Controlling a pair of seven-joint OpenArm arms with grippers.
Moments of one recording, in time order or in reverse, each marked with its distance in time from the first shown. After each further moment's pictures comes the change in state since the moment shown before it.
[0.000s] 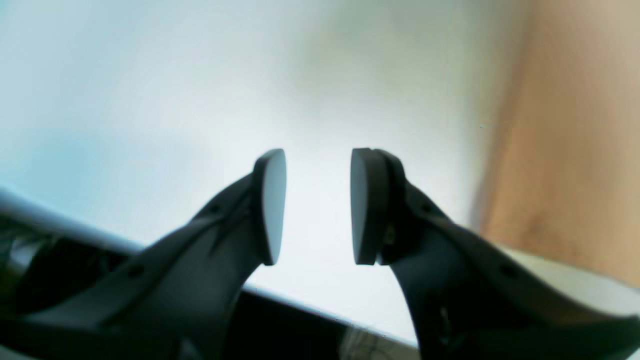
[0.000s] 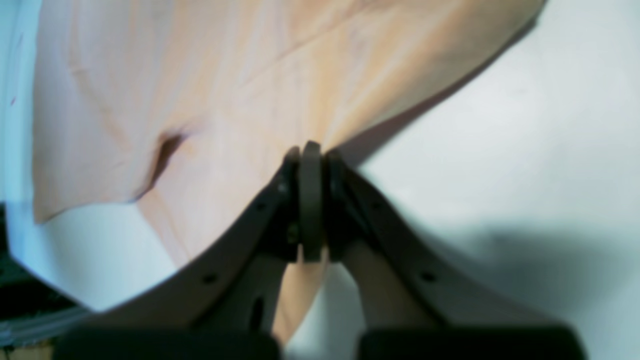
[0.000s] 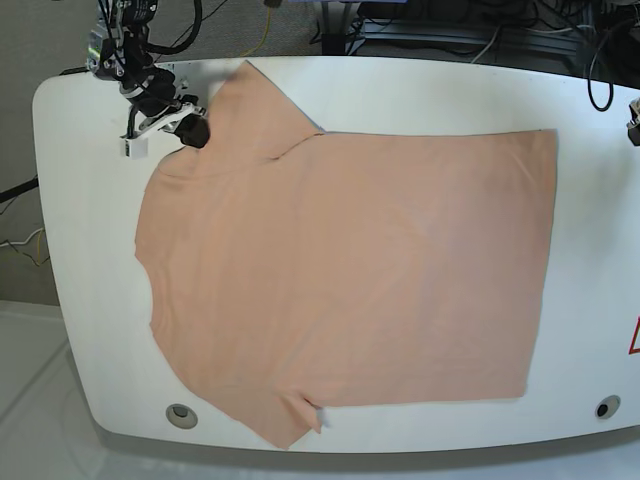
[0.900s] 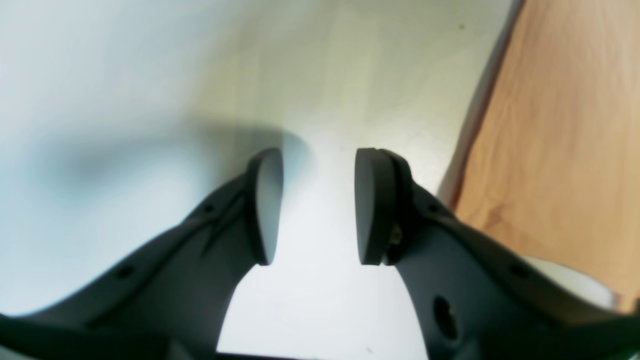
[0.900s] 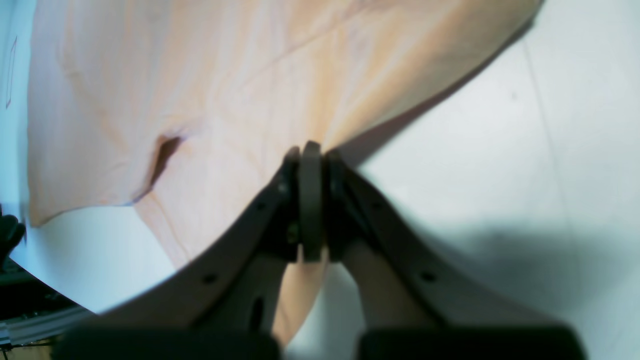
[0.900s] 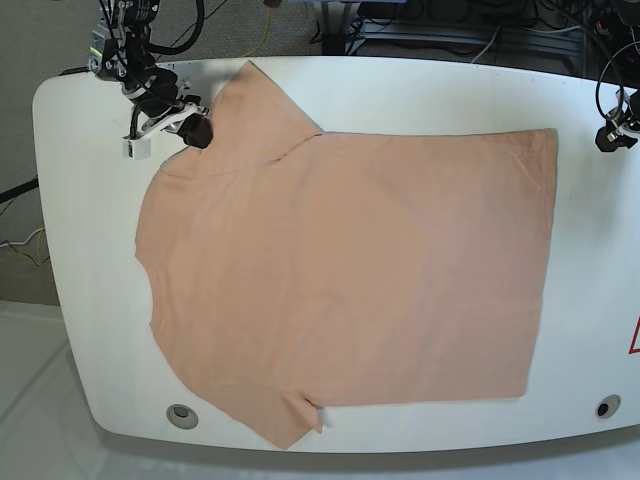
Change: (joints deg) left arm -5.7 -3.3 12.4 -12.5 -8.4 0.3 1.4; right arm 0.0 -0.2 -0.4 0.0 -0.4 -0.3 -0.2
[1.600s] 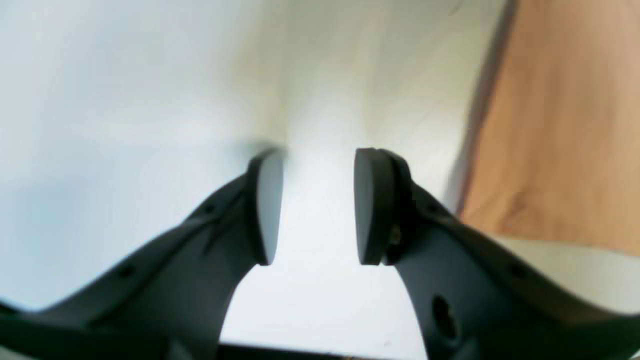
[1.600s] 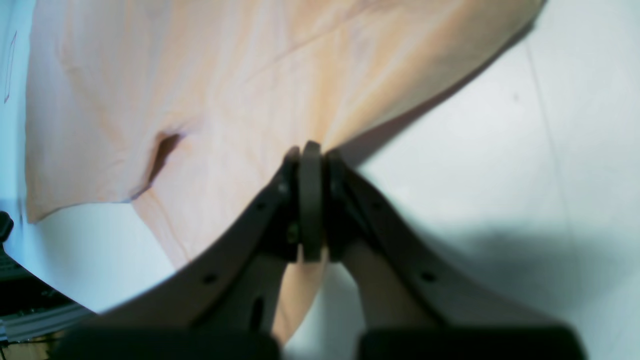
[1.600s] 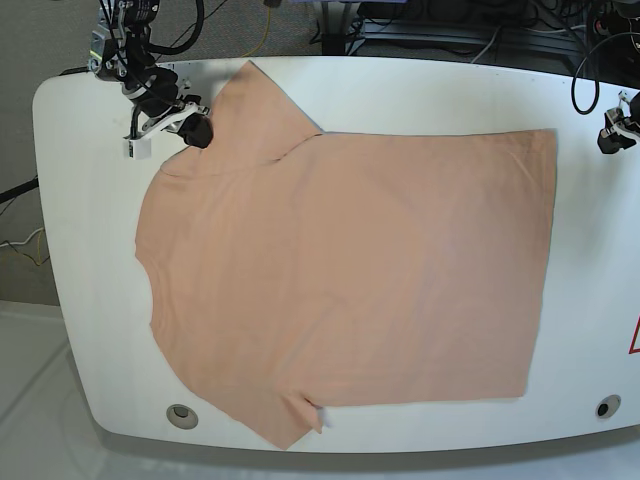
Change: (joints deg) left arm 1.2 0.8 -0.2 7.8 5.3 -1.2 -1.2; right arm -0.1 0.0 0.0 0.0 -0.4 0.0 -0.2
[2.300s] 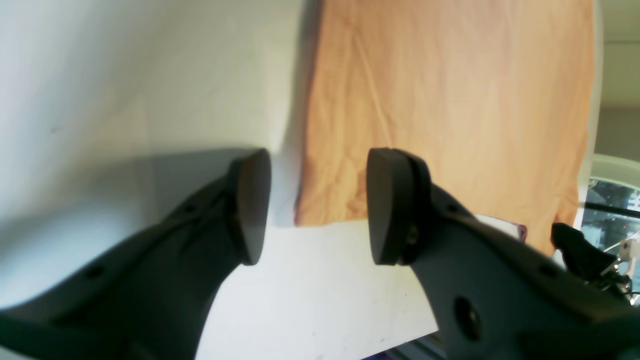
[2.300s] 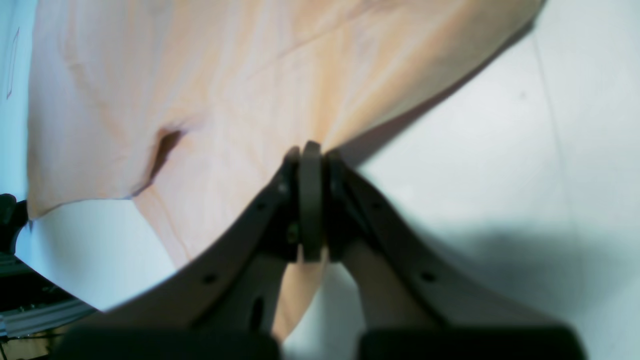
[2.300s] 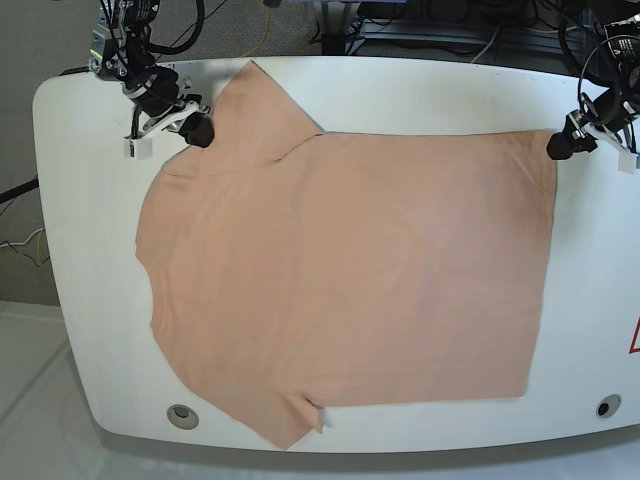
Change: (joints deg) left arm -2.2 5.2 3.1 -3.5 -16.0 -4.9 9.6; right arm 0.0 0.0 0.0 0.0 0.0 0.0 -0.3
